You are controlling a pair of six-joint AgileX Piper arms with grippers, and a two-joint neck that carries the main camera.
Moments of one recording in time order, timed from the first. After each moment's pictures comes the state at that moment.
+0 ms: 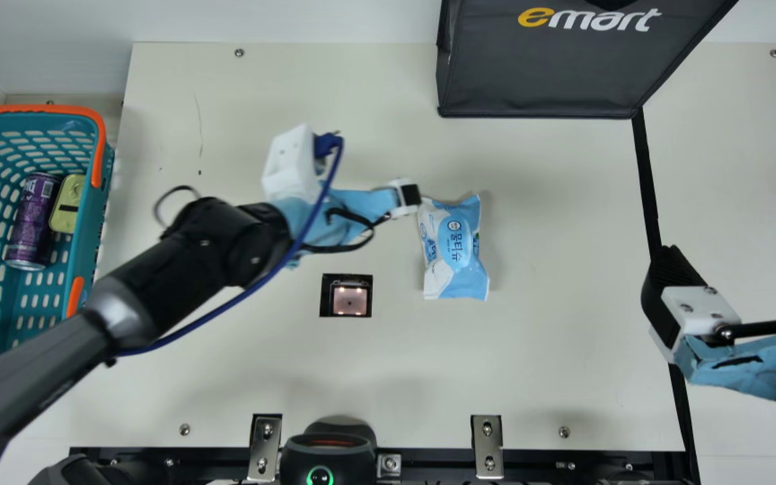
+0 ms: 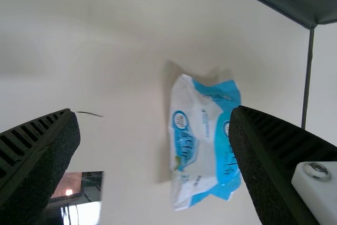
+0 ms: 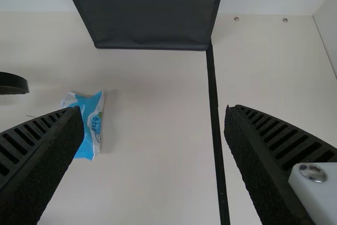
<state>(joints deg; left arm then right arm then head) -38.6 92.6 -60.3 -16.5 26.5 -37.9 0.6 42.6 -69.7 -0.6 69.1 0.0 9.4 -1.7</state>
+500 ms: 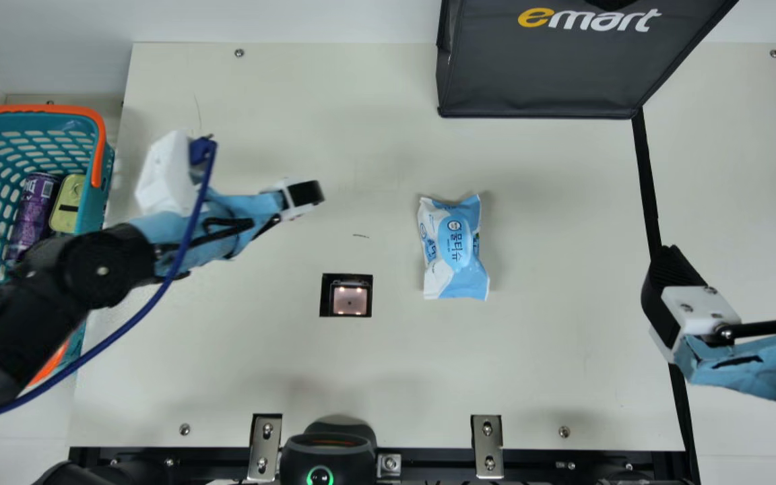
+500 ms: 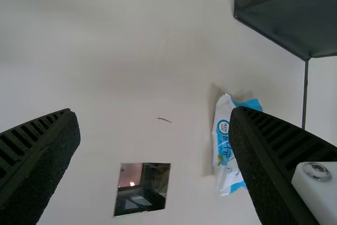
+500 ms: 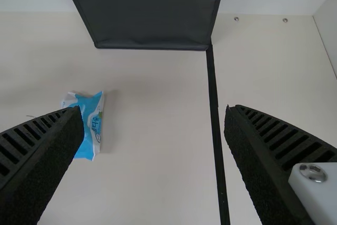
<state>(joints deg) -20.2 76.3 -46.6 -35.1 29.6 -10.4 0.6 42.6 -69.7 -0.6 69.1 0.0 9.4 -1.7</state>
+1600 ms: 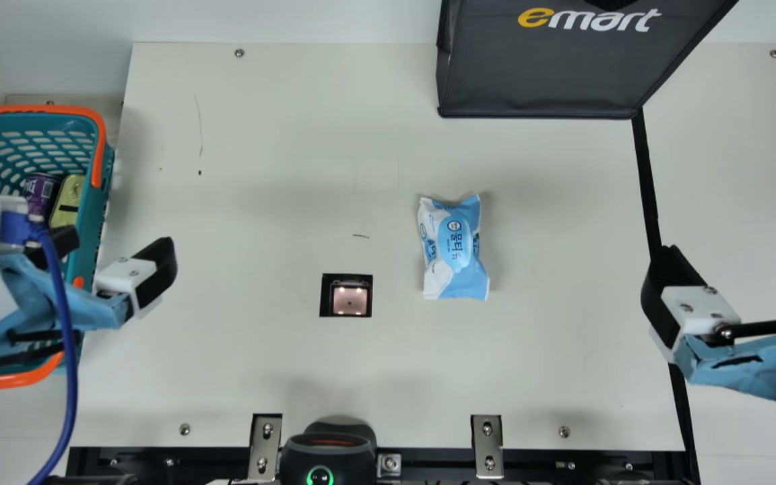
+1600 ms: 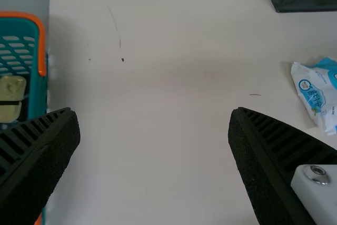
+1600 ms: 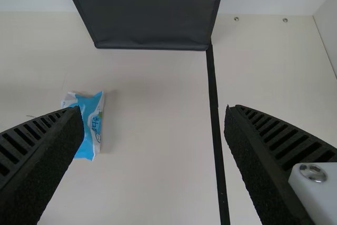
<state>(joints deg) -0.8 46.5 -50.1 -16.6 55.9 12.6 0.6 42.6 -69.7 -0.6 69.1 0.0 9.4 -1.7</state>
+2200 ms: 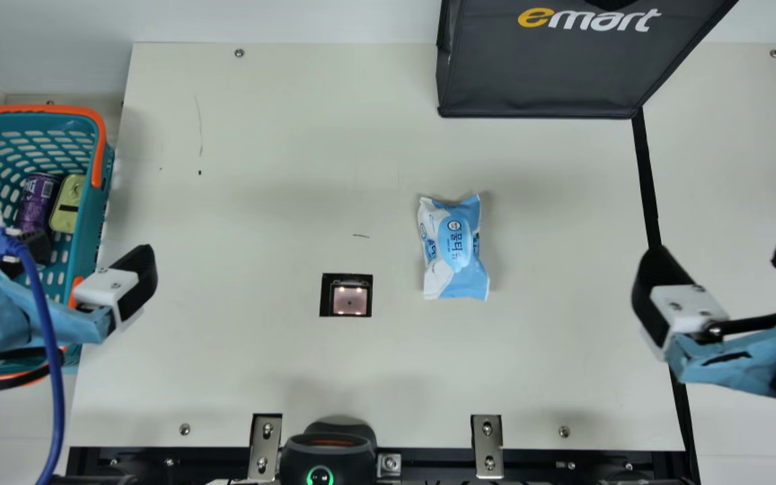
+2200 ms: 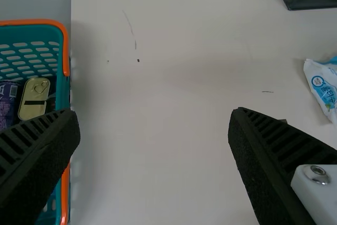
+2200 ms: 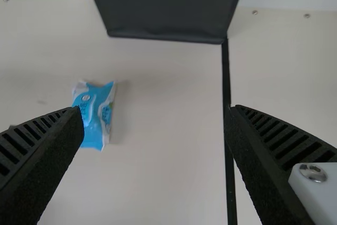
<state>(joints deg) -1.5 45.3 -51.9 -12.7 58.3 10.8 3.6 44.0 -69.0 0.4 69.7 -0.6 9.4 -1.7</state>
